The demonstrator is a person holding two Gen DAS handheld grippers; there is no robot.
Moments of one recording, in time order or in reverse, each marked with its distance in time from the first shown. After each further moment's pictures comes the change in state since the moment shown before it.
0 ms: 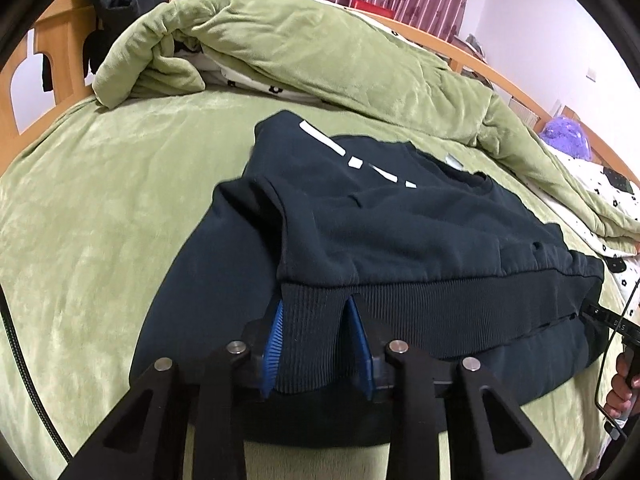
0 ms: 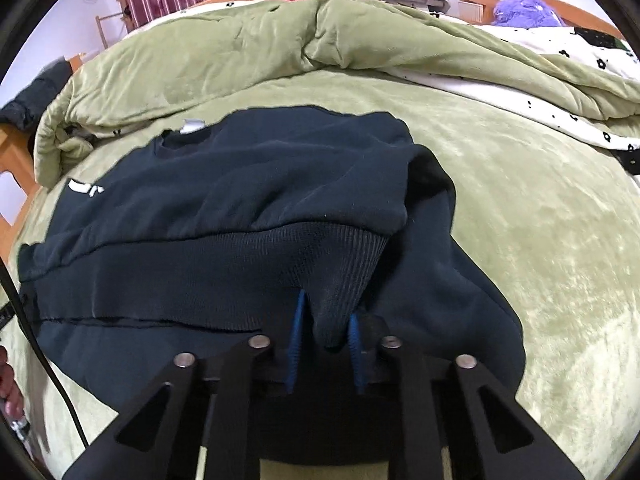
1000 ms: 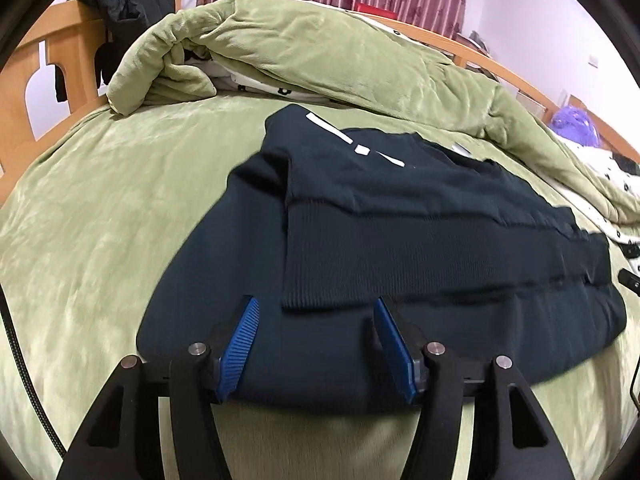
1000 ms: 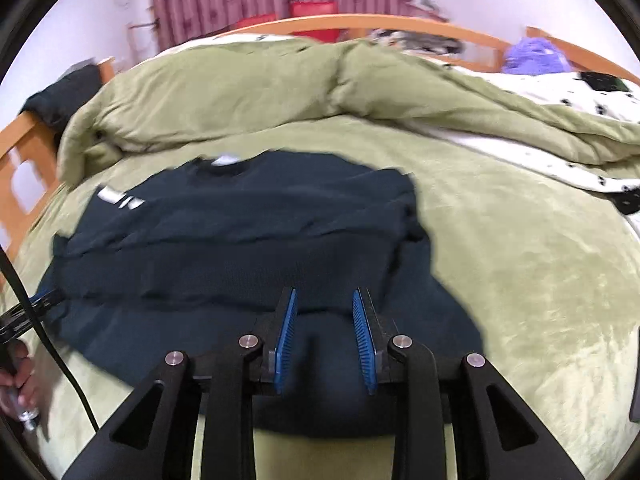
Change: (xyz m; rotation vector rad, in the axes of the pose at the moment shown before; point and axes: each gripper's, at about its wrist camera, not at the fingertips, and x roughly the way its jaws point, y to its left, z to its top) left arm -0.011 -0.009 -0.031 0.040 -0.026 0.067; right arm -0.051 0.031 -0.013 -0.145 -0.093 0.021
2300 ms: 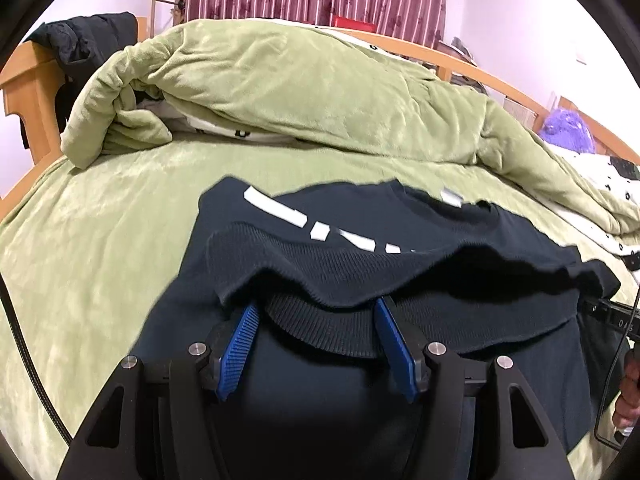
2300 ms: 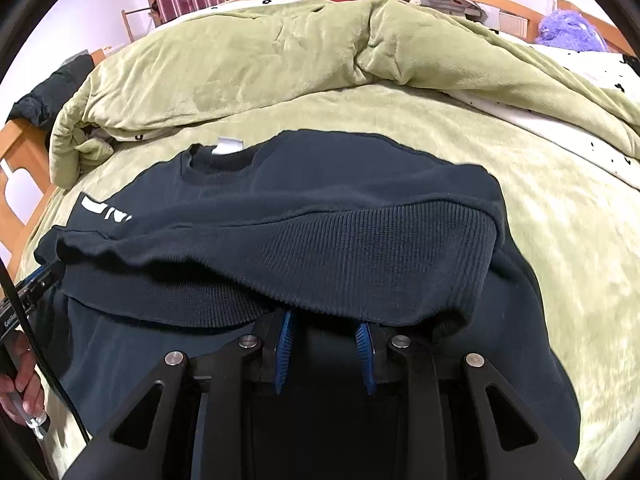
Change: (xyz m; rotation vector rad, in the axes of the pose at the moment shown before) left arm 0.055 -0.042 0.085 0.057 -0.070 -0.025; right arm 0.105 0.012 0.064 0.072 0.091 0.042
